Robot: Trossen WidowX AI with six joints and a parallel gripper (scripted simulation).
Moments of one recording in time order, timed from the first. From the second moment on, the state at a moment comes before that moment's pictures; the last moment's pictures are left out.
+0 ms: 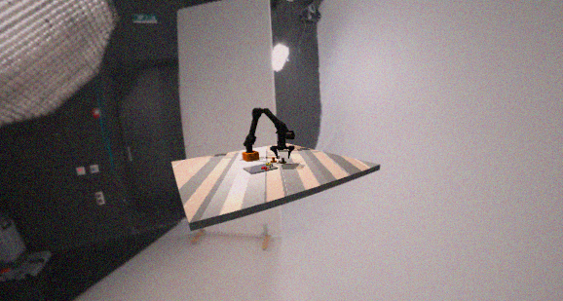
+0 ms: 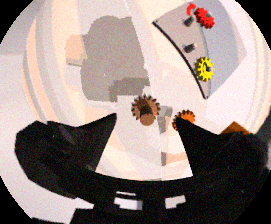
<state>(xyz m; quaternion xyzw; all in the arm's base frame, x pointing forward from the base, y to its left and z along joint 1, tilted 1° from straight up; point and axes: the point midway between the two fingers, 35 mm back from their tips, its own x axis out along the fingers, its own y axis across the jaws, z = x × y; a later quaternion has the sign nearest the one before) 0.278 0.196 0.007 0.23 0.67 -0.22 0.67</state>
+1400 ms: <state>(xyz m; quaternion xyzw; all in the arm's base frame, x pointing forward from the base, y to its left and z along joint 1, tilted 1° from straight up) 0.281 0.199 0.016 0.23 0.67 -0.22 0.67</state>
